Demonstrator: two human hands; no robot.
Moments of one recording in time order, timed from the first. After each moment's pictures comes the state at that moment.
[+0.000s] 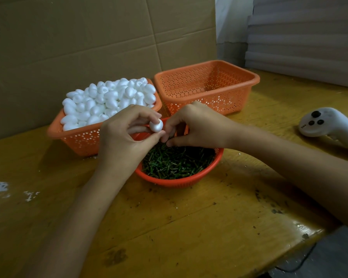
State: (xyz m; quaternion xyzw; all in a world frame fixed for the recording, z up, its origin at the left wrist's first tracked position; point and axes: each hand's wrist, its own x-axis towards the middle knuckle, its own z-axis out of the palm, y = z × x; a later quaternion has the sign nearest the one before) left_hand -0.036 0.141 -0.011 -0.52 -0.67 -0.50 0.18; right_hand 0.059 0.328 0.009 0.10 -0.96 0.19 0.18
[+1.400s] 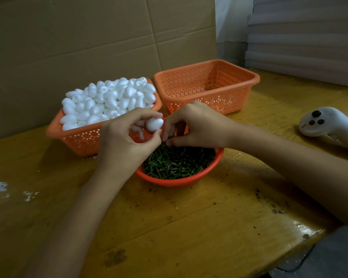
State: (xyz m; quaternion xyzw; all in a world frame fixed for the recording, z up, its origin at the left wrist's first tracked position) left_hand -0.041 0.138 -0.016 -0.52 -0.70 -0.45 0.21; right_hand 0.059 0.328 0.009 0.10 -0.96 0.20 0.18
